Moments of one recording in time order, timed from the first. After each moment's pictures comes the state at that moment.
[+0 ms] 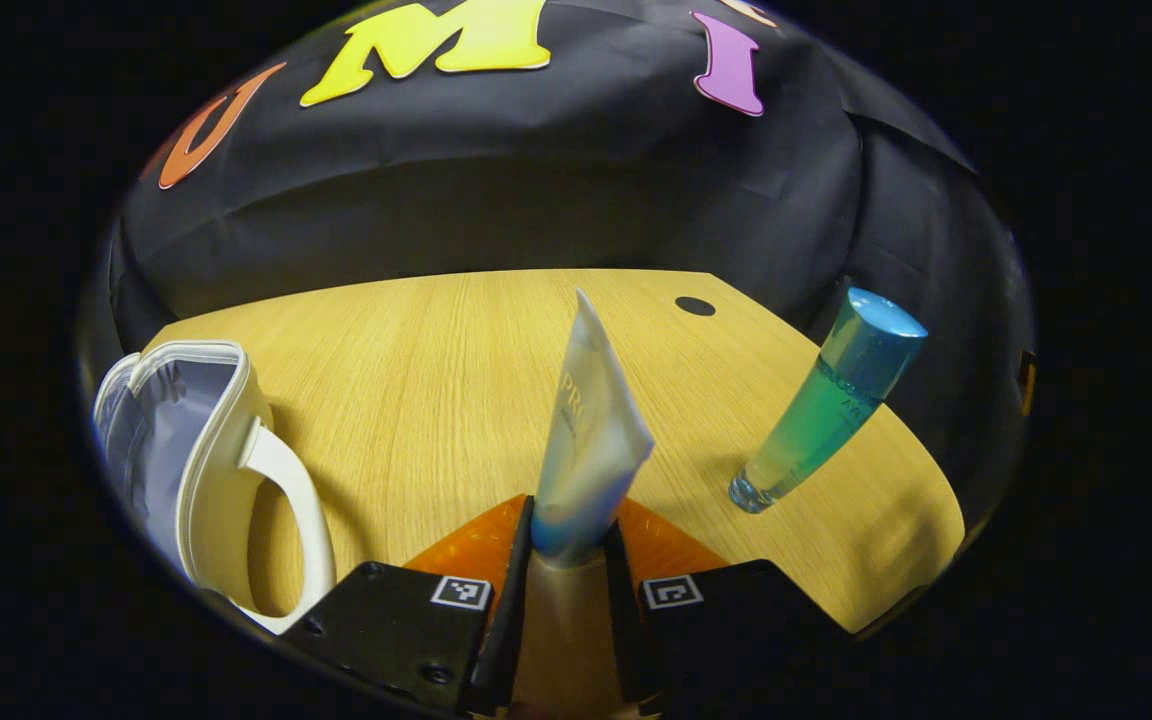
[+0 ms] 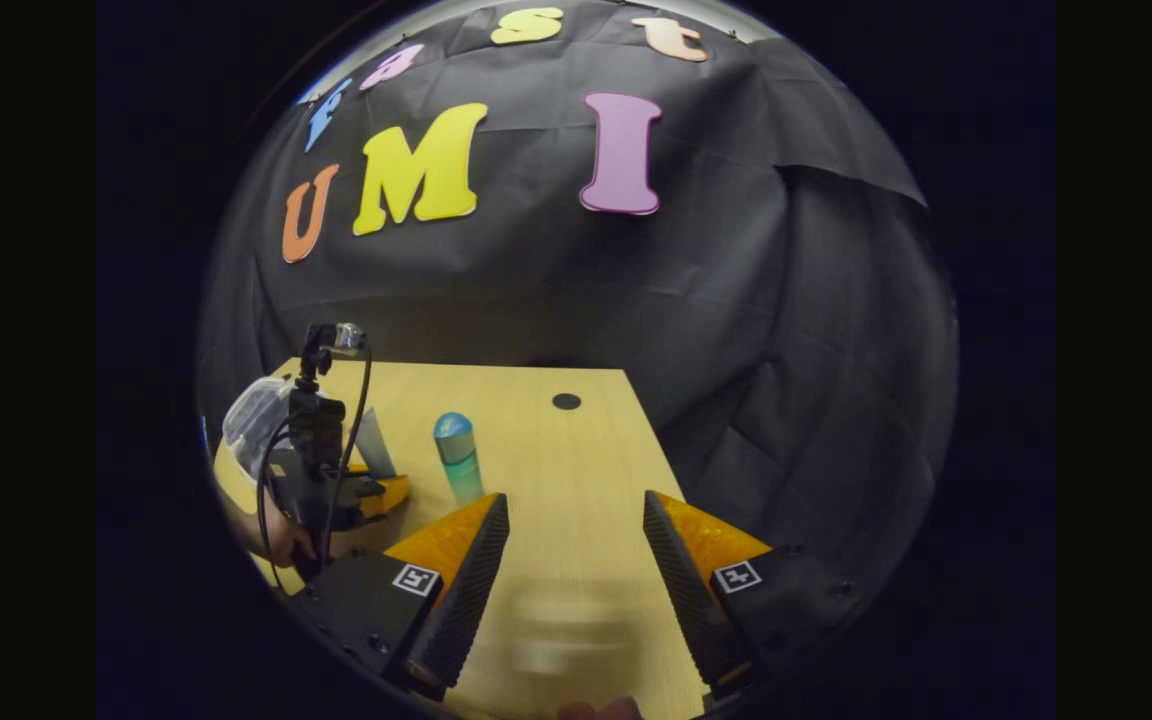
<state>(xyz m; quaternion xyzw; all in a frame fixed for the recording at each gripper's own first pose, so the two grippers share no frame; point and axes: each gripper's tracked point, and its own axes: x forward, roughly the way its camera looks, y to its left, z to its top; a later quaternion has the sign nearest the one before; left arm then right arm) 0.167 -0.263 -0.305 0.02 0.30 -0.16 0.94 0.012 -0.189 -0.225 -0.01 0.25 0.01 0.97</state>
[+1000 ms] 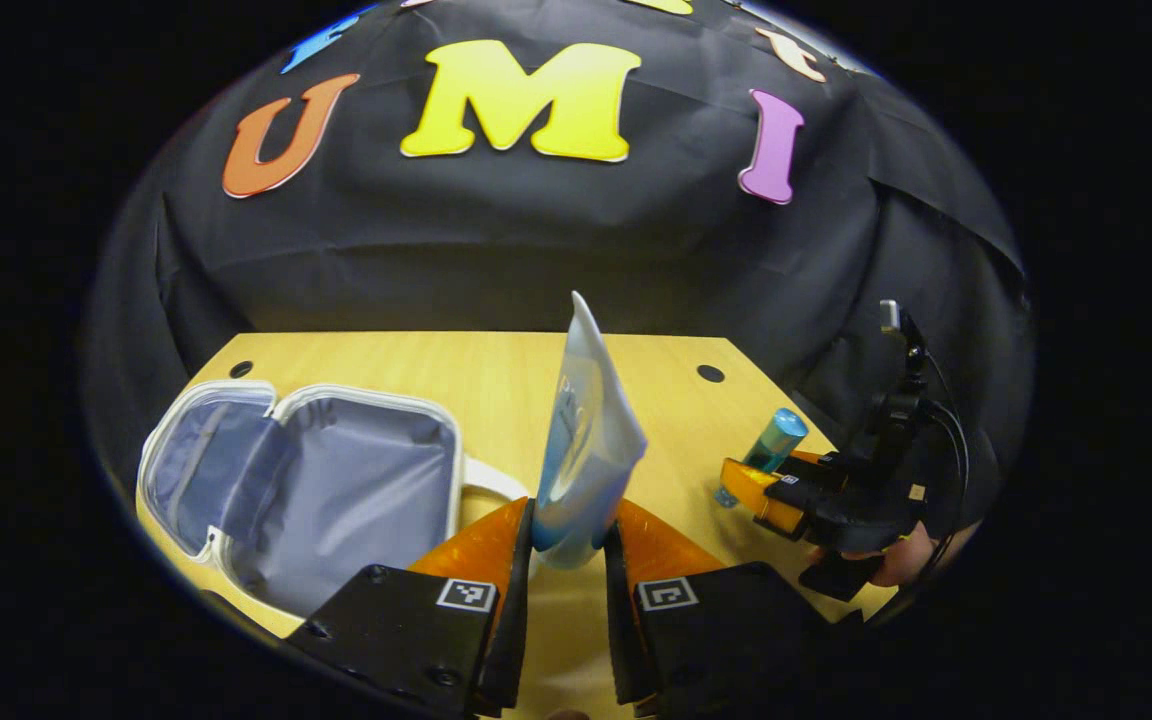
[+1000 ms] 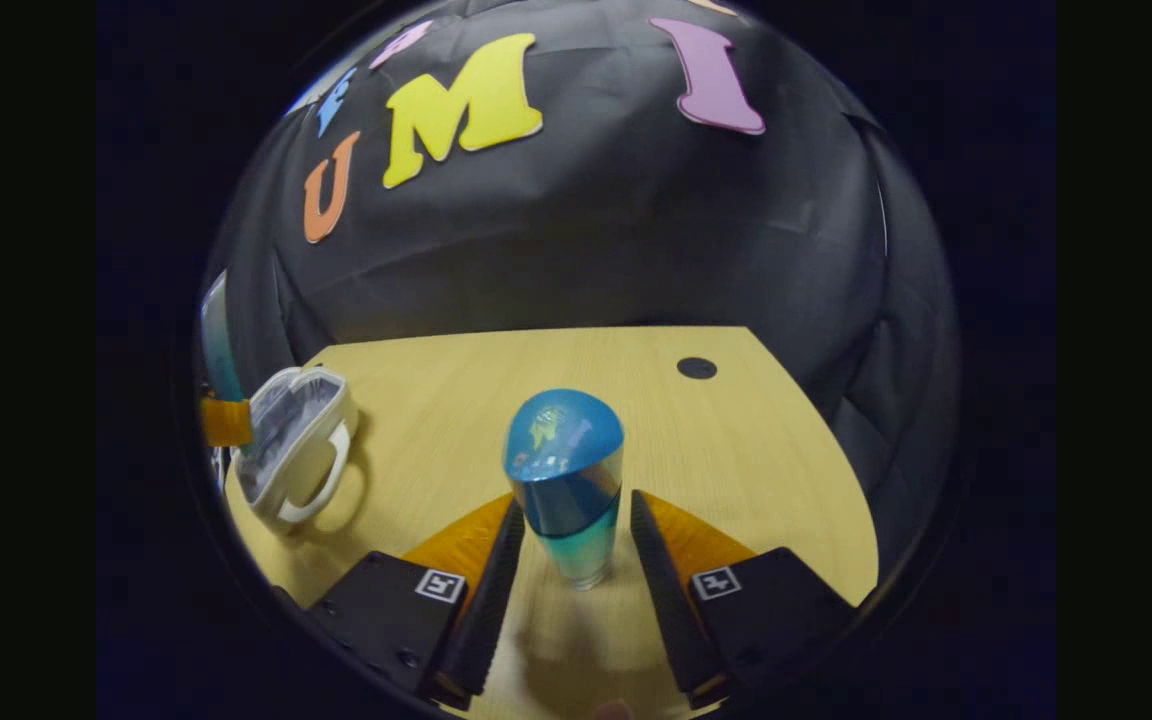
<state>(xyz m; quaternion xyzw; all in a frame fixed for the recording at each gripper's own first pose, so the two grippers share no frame) 0.095 -0.146 -0.171 -0.02 0.28 -0.11 0.95 0.130 -0.075 -0.336 0.05 0.30 0.10 0.95</state>
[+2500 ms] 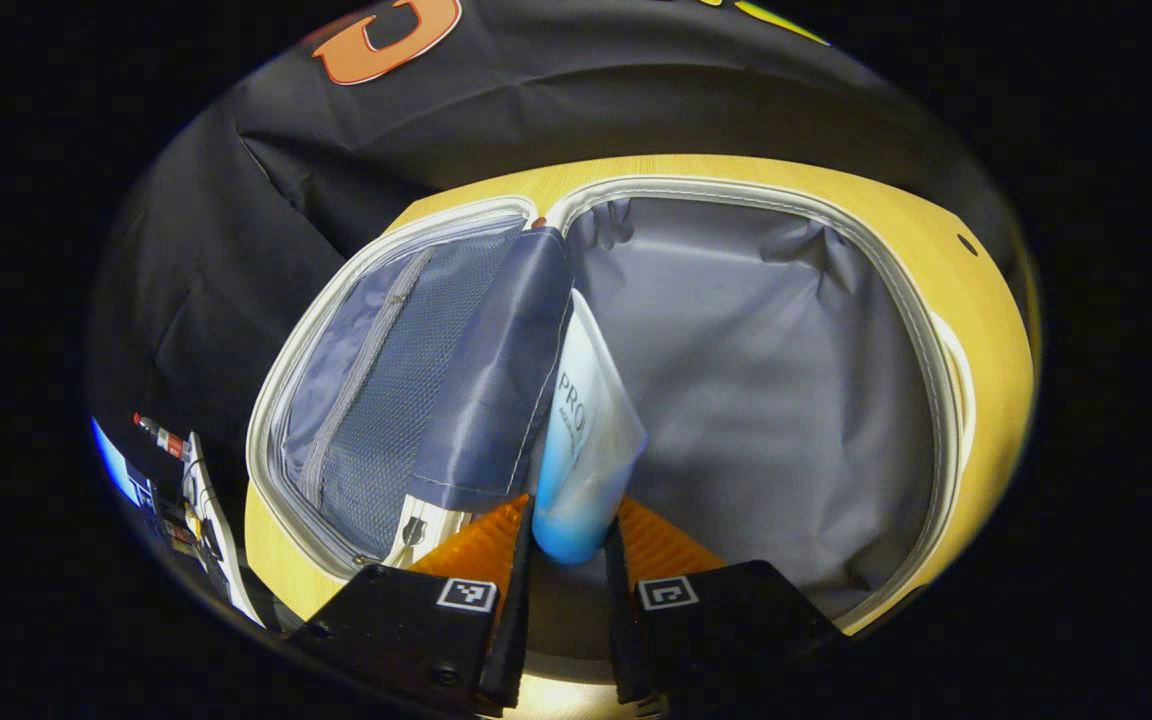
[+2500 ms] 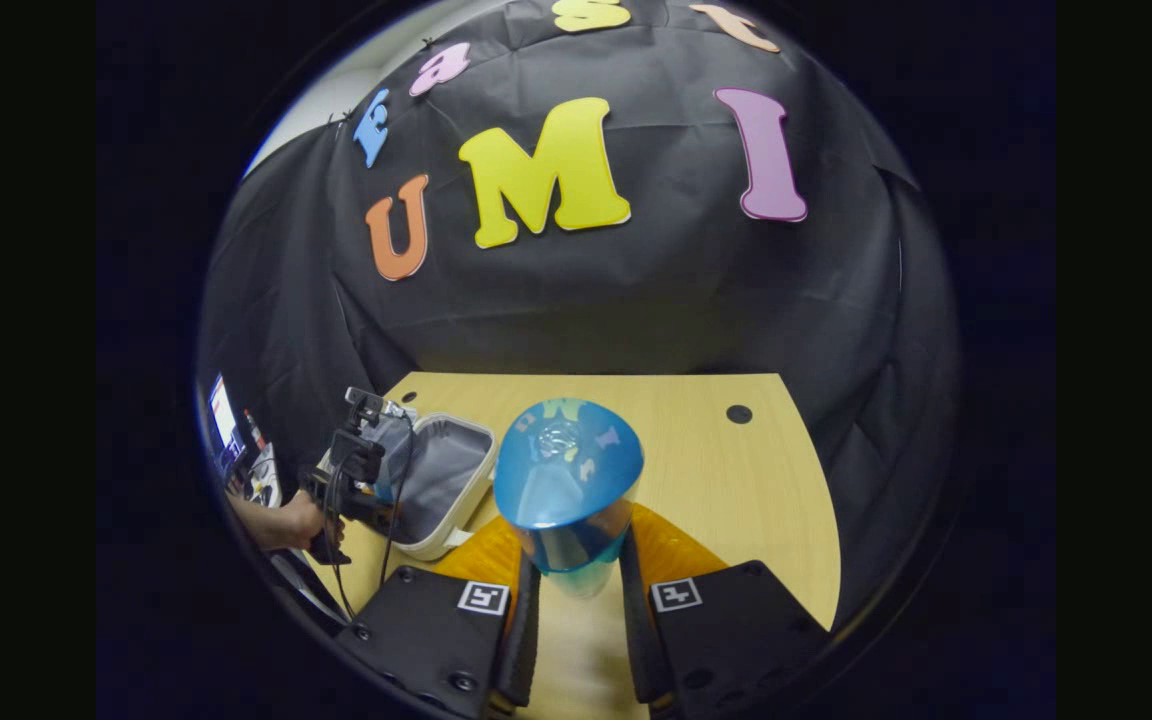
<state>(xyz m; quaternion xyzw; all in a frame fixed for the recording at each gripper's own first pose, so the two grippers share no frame) 0.075 0.093 -0.293 0.09 0.49 0.14 0.85 0.008 -0.020 -0.150 0.05 0.28 0.18 0.94</state>
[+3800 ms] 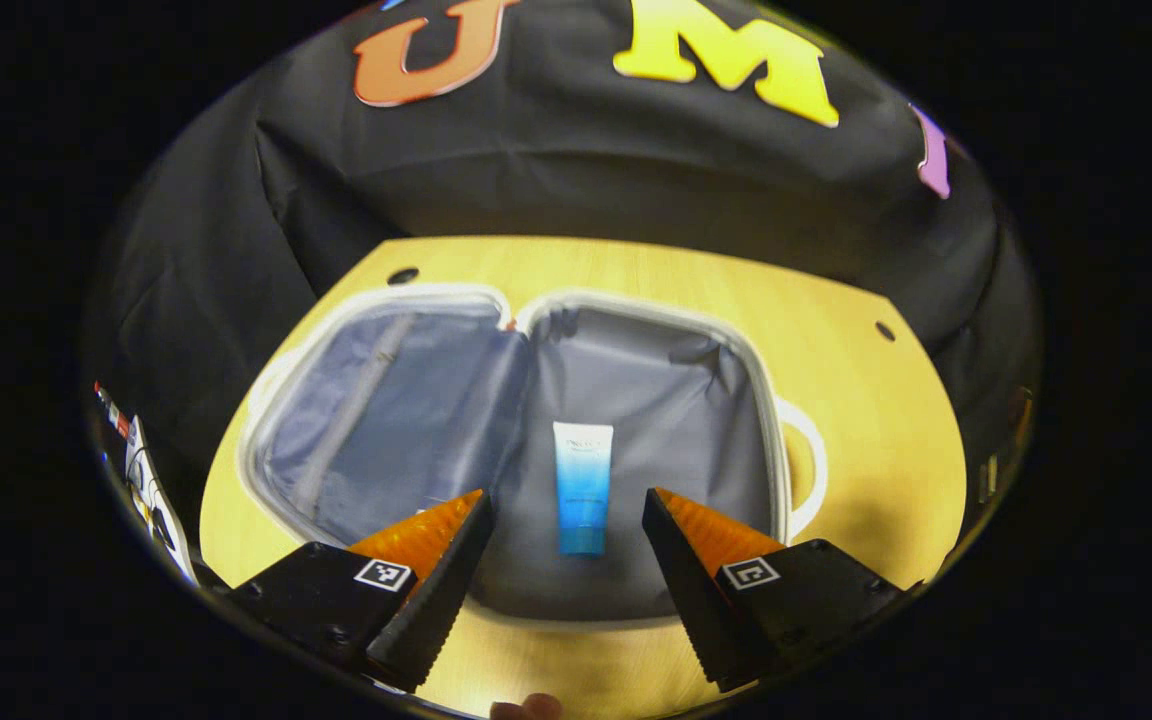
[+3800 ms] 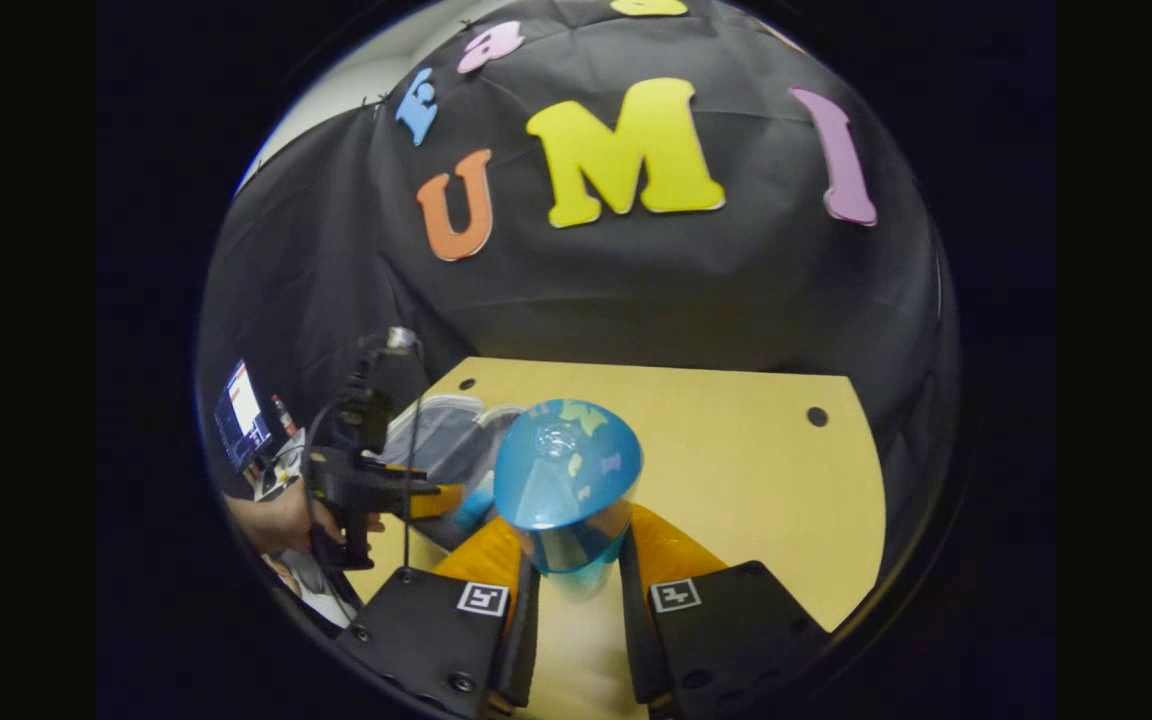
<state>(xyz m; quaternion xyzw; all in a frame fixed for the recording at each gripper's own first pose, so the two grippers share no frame) 0.066 0.068 -0.184 -0.02 0.36 0.05 0.93 0.011 0.130 -0.157 0.04 0.30 0.29 0.91</state>
